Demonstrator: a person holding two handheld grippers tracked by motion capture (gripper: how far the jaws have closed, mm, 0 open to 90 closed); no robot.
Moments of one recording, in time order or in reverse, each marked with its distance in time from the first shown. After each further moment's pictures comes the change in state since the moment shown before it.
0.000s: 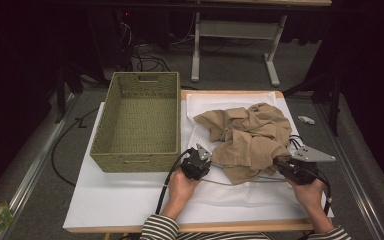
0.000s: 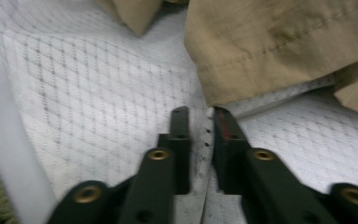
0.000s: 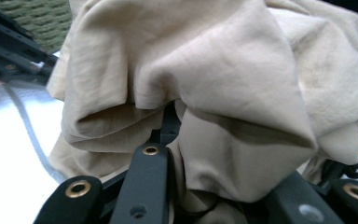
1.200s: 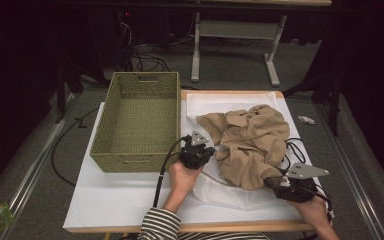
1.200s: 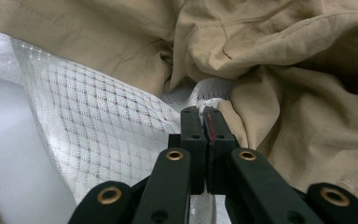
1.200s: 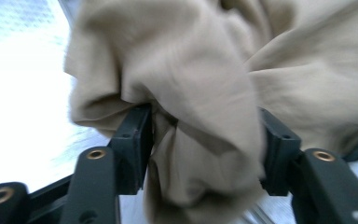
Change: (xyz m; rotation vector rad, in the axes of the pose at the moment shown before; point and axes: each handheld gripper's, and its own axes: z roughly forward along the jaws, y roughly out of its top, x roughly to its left) left arm 0.013 0.034 -0.033 -0.148 -0.150 -0.117; right arm 0.027 -0.022 -0.015 0.134 0.096 -0.094
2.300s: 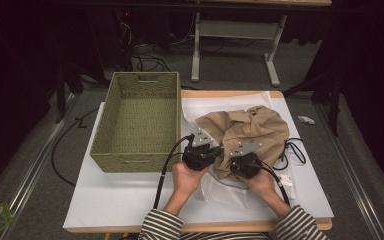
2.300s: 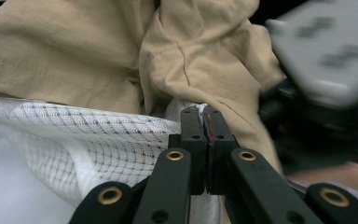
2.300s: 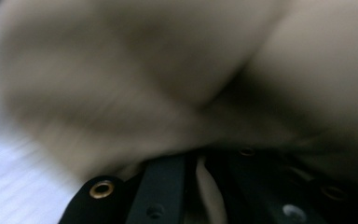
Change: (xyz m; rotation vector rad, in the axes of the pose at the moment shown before) left arm -0.020 0.015 -0.020 -0.078 -0.099 0.031; right arm 0.033 0.077 0.124 0.097 0.098 -0.066
